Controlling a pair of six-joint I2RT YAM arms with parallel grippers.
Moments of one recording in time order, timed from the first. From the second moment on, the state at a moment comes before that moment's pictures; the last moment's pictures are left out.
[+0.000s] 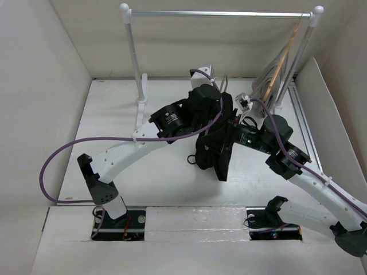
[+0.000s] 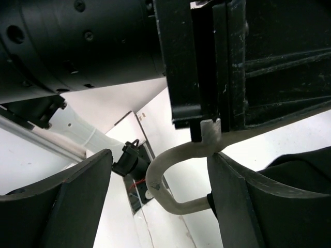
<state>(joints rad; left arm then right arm) -1.06 1.64 1.91 -0.71 -0.57 -0.69 0.73 0.93 1.00 -0.04 -0.43 0.56</state>
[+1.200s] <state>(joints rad) -1.05 1.47 1.78 -0.53 -0.48 -0.71 0.67 0.93 0.91 0.07 -0.27 0.68</state>
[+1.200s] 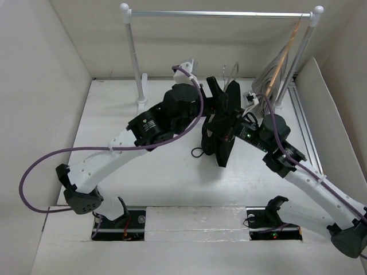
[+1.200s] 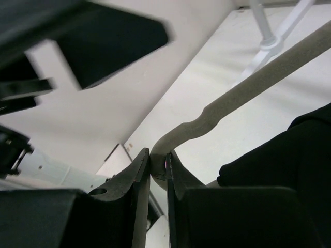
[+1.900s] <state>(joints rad) -1.05 1.03 1.45 -0.54 -0.54 -0.75 0.26 1.32 1.41 0.15 -0.41 0.66</state>
